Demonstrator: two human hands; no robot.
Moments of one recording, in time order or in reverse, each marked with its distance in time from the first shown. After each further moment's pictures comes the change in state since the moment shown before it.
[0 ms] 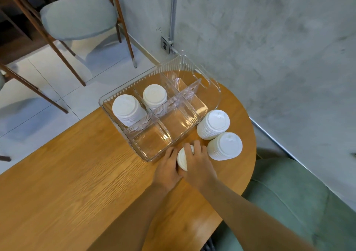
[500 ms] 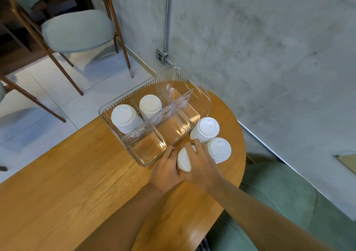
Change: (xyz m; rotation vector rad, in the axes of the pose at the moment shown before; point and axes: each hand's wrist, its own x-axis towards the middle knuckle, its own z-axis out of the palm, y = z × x) left_hand -0.001 0.033 -0.026 0.067 0.023 0.170; right_hand -0.007 0.018 -0.062 0.188 -0.049 -0.050
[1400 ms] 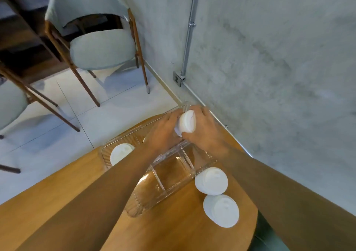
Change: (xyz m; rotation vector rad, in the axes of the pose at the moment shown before) left_hand 0.210 0.020 -0.146 0.122 0.121 -0.027; right_hand 0.222 0.005 -0.138 0.217 0.052 -0.005
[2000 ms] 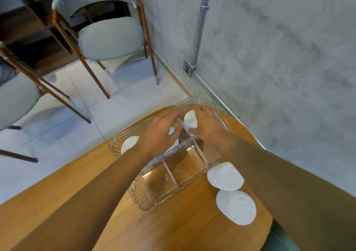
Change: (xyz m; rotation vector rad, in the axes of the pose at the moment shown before) left_hand -0.038 -0.013 -0.027 -0.018 0.083 -0.053; right_hand 0.043 0.012 0.059 -0.242 -0.164 -0.006
